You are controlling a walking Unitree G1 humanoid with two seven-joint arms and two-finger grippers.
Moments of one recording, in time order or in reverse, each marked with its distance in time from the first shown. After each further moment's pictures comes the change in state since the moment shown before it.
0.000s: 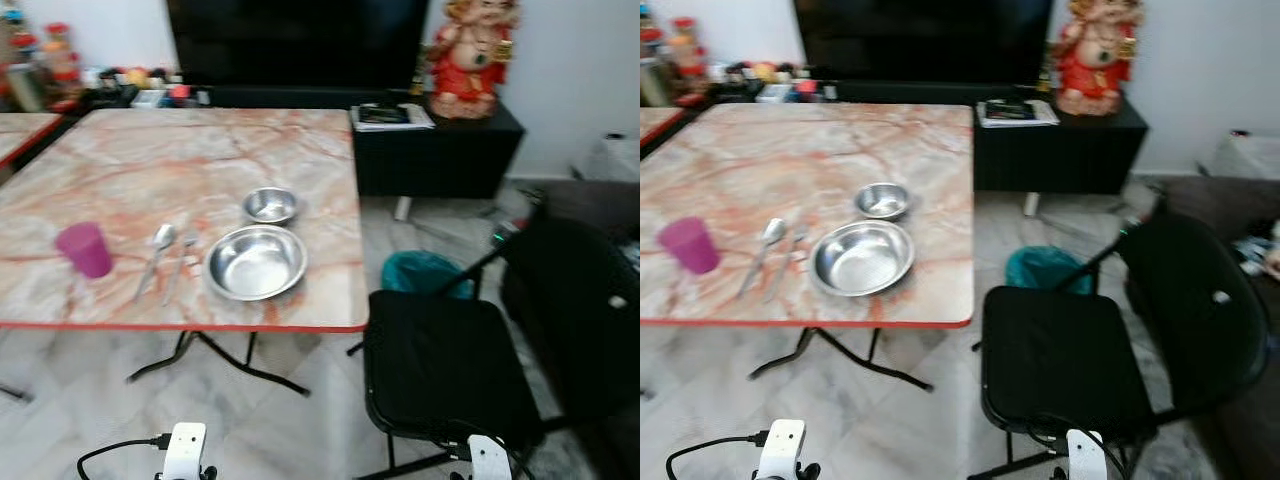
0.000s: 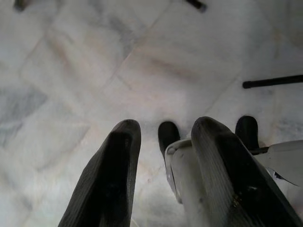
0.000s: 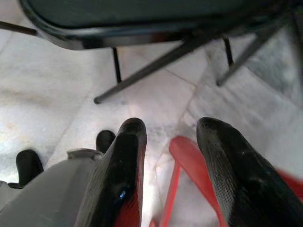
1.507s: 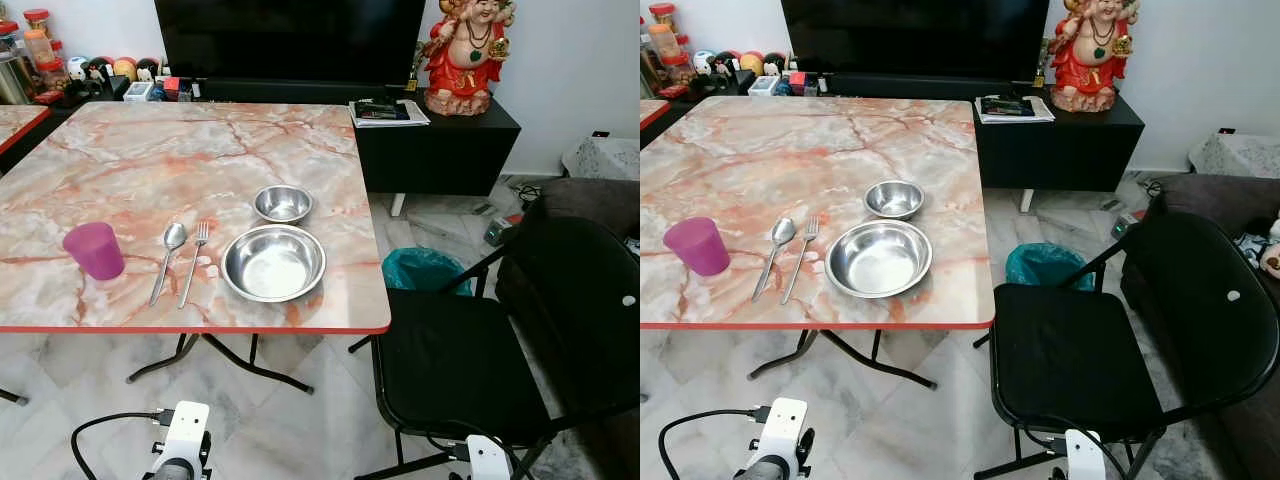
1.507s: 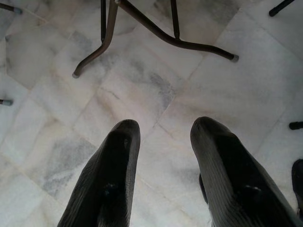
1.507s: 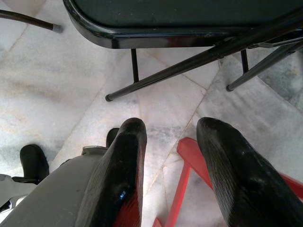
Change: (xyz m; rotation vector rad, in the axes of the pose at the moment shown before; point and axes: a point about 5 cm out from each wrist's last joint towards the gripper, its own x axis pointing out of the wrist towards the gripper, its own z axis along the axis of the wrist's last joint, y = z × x) left arm -0.003 0.002 0.022 0.160 -0.244 0.103; right arm 0.000 0.001 0.000 -0.014 -0.001 0.006
